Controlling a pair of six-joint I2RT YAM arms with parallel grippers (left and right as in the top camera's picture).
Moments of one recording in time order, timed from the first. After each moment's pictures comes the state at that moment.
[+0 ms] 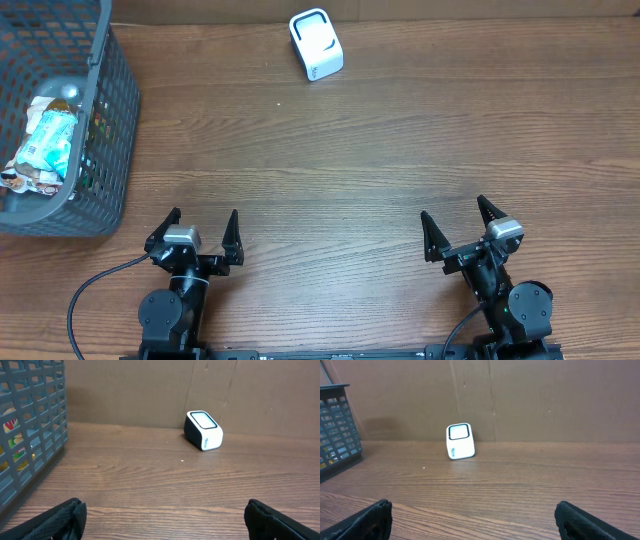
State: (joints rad) left arm -0.06 0.02 0.01 -0.08 0.03 -0.13; right arm 0.18 0.01 0.02 -0.03 -0.12 0.12
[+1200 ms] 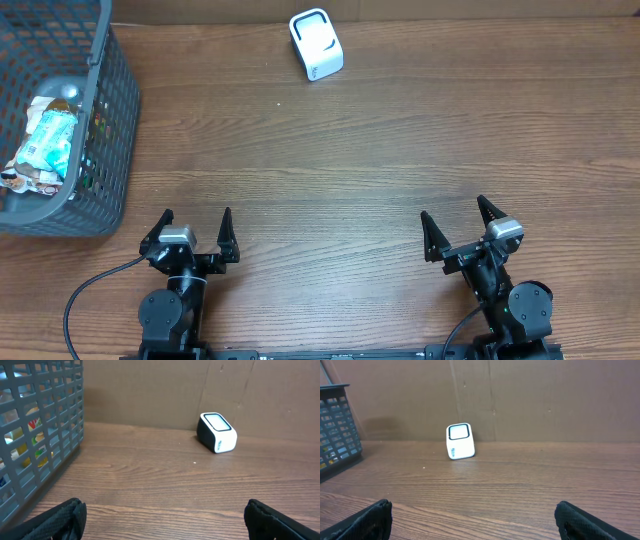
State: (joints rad) left arm -0.06 0.02 0.01 -0.08 -0.03 -0.13; right arm 0.18 0.01 0.02 -0.03 -0.12 0.12
